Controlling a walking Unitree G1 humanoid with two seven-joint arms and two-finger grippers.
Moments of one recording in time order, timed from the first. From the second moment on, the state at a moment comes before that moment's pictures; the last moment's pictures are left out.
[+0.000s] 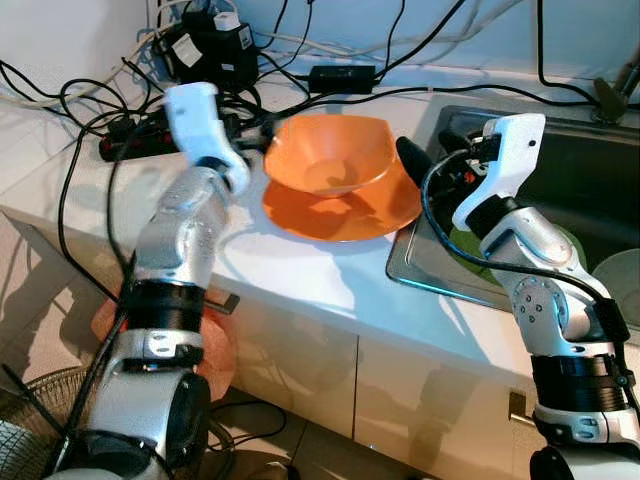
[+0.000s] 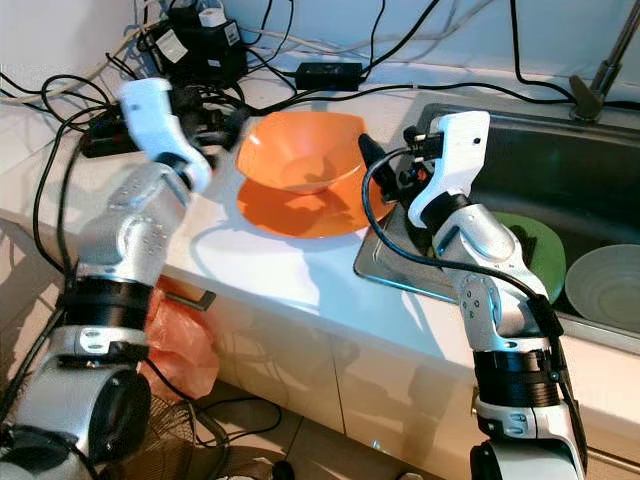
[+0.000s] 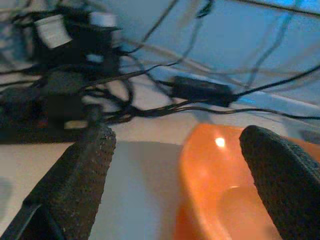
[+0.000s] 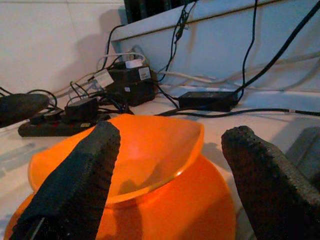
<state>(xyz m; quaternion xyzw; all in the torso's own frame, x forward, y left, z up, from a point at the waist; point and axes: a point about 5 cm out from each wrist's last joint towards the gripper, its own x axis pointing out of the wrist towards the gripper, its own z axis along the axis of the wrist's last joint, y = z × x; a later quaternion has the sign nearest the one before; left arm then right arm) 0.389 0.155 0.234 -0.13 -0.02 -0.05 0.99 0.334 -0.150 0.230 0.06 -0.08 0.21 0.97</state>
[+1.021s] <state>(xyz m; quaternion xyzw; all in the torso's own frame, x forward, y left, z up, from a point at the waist) 0.404 0.123 0.221 -0.28 0.15 -0.15 0.94 0.308 -0.147 0.234 -0.04 -0.02 0.34 0.94</state>
